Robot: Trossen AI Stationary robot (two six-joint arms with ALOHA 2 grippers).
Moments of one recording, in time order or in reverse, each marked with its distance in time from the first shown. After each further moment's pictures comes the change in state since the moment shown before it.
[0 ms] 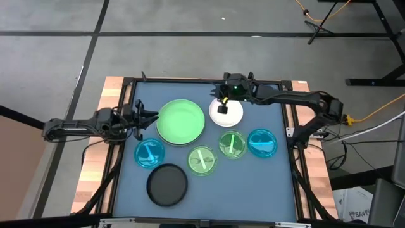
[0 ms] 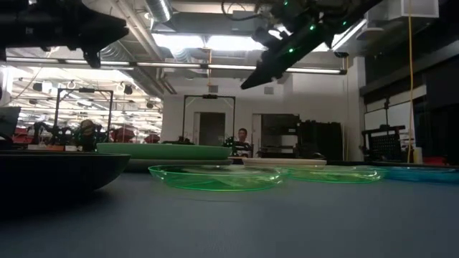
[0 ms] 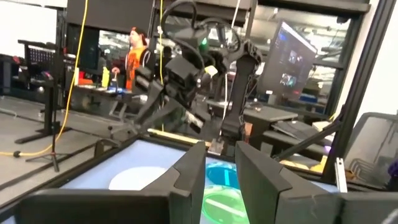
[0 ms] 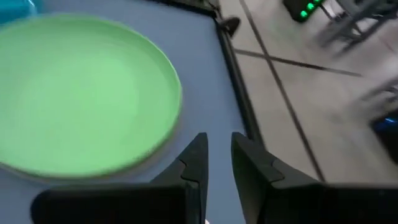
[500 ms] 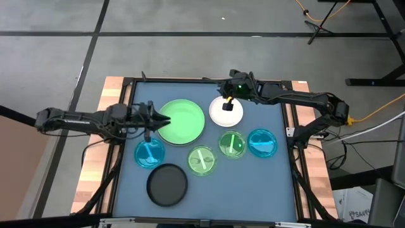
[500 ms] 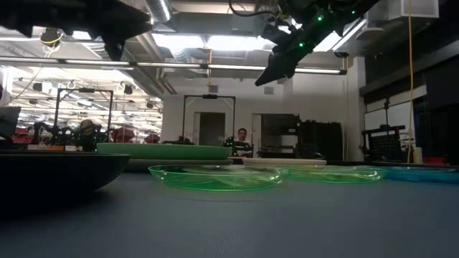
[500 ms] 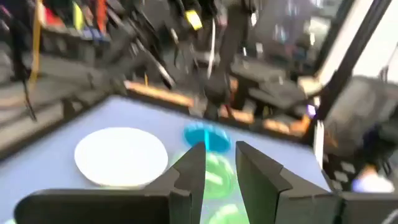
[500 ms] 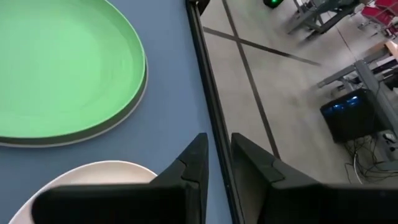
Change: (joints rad) left arm -0.035 0.411 0.234 -0.065 0.084 -0.082; right arm 0.000 -0.069 0.000 -0.095 0.157 -0.087
